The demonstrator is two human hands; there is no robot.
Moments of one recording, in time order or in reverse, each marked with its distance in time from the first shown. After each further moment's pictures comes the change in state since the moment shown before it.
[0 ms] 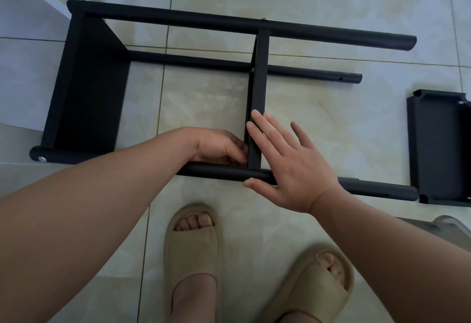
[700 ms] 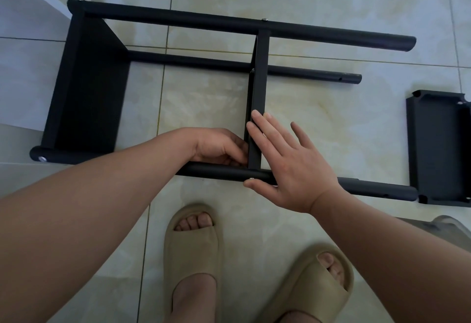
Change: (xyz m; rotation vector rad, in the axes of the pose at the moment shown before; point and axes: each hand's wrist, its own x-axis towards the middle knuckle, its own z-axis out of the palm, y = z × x) left_hand -0.001 0.000 -0.001 -0.049 0.021 0.030; right_hand 0.000 0.000 0.000 0.002 -0.002 0.002
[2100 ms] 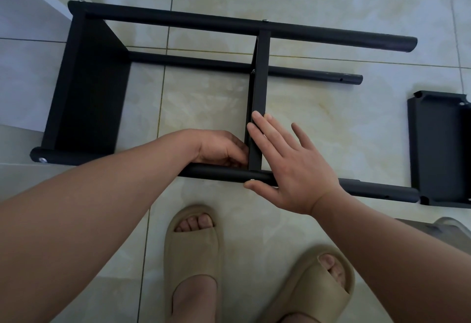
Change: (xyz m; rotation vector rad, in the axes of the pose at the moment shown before) left_hand -0.002 0.004 0.004 0.119 0.077 -0.049; right_hand 0.000 0.000 0.001 -0.003 0.015 0.000
